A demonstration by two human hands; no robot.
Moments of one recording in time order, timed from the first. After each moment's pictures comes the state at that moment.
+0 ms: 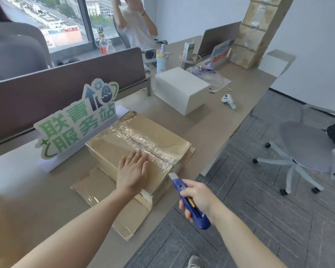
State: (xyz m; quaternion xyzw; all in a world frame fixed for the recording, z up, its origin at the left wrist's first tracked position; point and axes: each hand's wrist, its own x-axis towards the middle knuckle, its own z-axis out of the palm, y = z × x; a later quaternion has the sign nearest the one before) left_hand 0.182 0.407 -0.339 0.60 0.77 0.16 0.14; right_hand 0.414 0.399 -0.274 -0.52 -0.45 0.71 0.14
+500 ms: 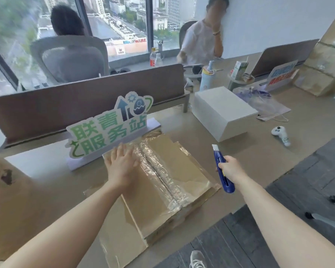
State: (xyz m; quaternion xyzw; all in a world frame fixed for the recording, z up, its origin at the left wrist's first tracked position) left_hand 0.115 0.478 -0.316 0.37 0.91 0.16 0.11; right_hand 0.405 0.679 -0.319 -0.60 -0.64 0.47 0.14
